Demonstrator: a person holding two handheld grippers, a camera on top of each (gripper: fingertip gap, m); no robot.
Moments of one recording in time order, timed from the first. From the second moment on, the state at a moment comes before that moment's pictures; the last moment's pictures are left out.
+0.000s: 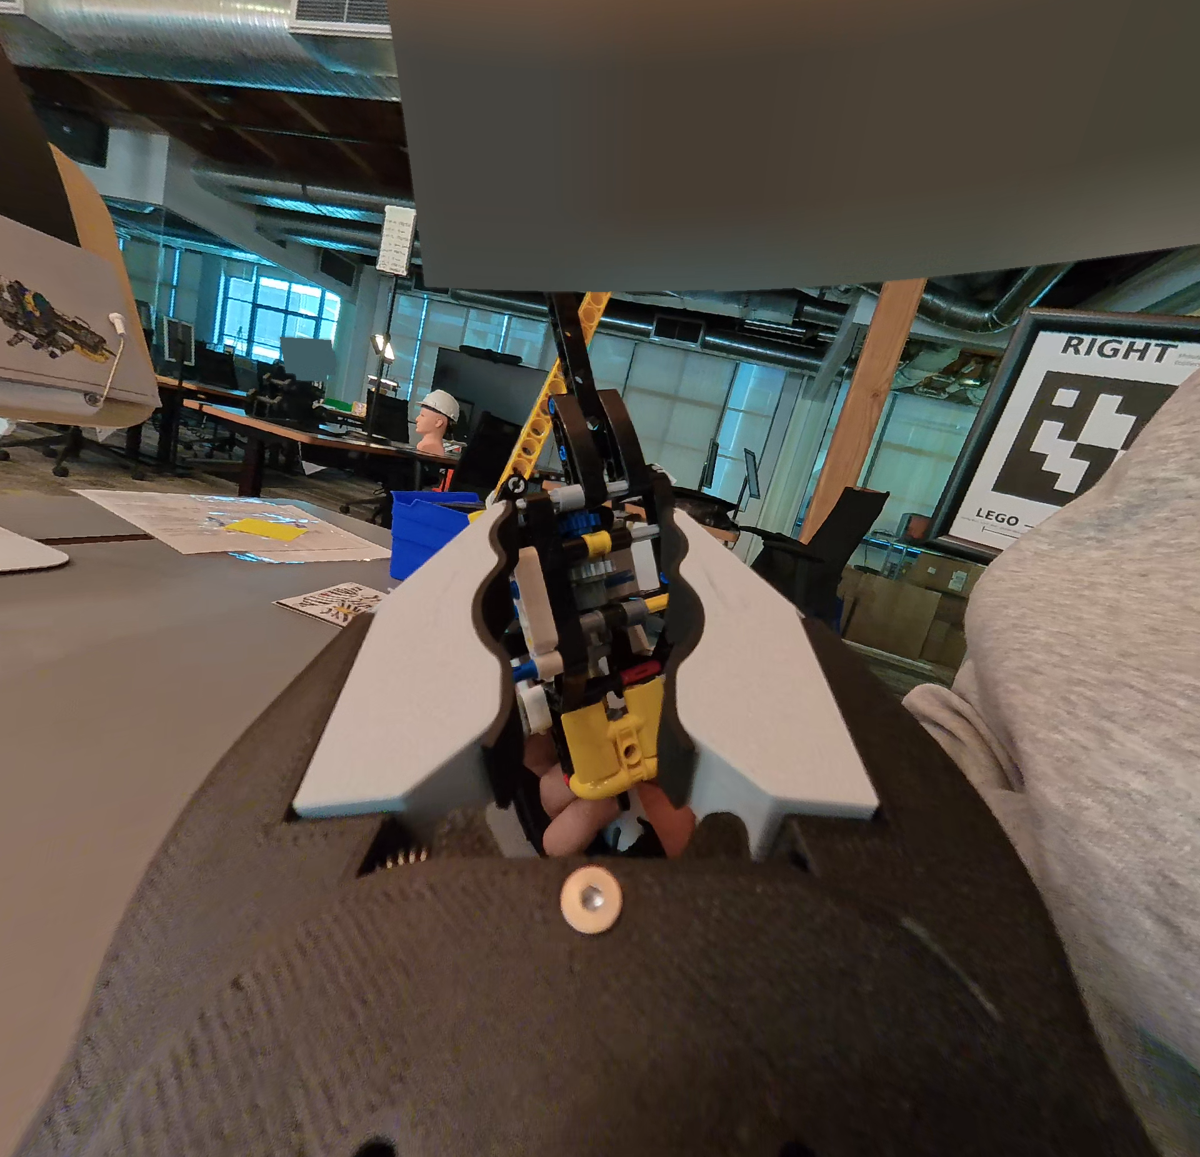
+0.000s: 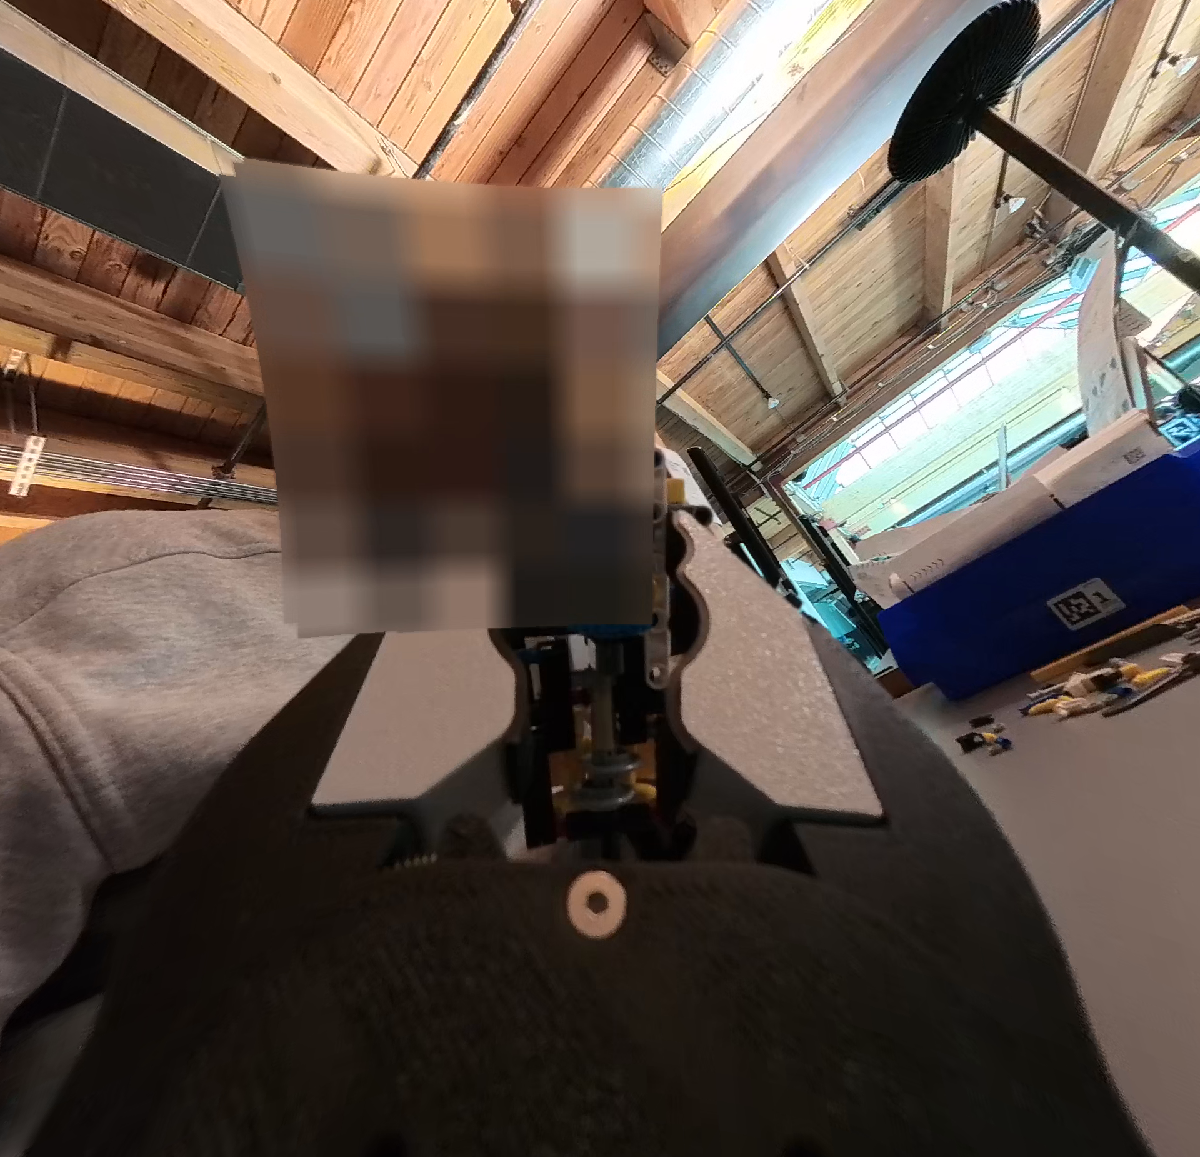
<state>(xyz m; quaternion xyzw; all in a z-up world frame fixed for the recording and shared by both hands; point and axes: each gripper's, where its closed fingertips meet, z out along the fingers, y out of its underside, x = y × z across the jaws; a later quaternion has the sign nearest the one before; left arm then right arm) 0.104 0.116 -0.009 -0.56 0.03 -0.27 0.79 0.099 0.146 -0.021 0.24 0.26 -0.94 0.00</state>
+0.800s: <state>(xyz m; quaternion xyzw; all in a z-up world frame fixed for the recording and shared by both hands) 0.087 0.125 -0.019 -0.58 -0.01 -0.26 0.77 0.080 0.149 -0.037 0.33 0.35 -0.87 -0.11</state>
